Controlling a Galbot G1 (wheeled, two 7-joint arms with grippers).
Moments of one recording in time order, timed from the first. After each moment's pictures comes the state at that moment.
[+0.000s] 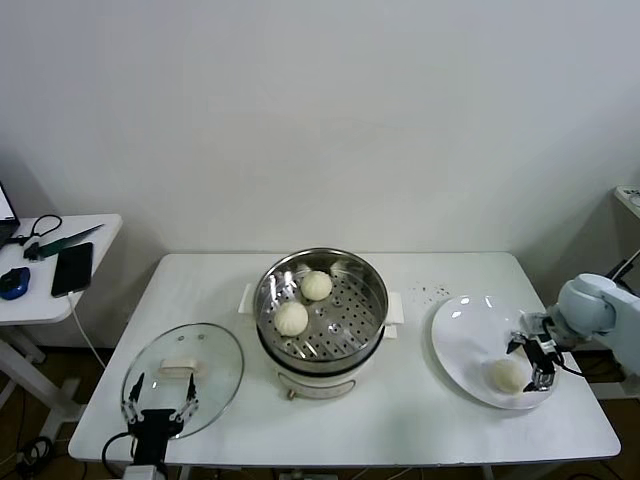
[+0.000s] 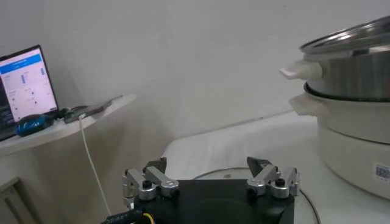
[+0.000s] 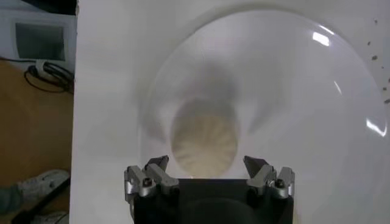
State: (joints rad) left arm 1.72 -1.52 -0.67 -1.97 0.14 -0.03 -0.10; right arm -0.05 0.44 -0.90 1.32 -0.05 -0.15 -1.09
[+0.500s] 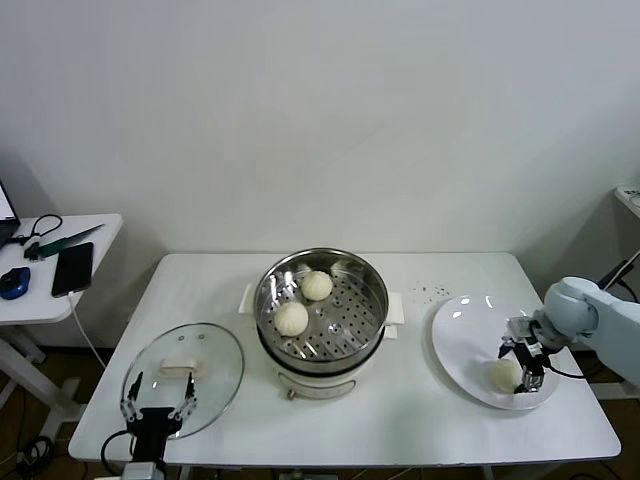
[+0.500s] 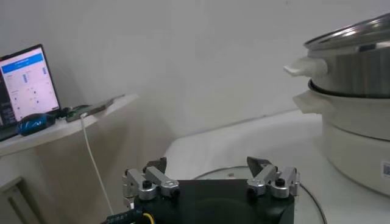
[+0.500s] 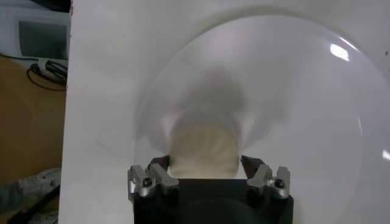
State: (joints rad) left arm 1.70 -1.52 -0.68 -1.97 0.15 -0.02 -0.10; right arm -0.06 0.47 -0.91 1.30 -0.07 -0.14 -1.09
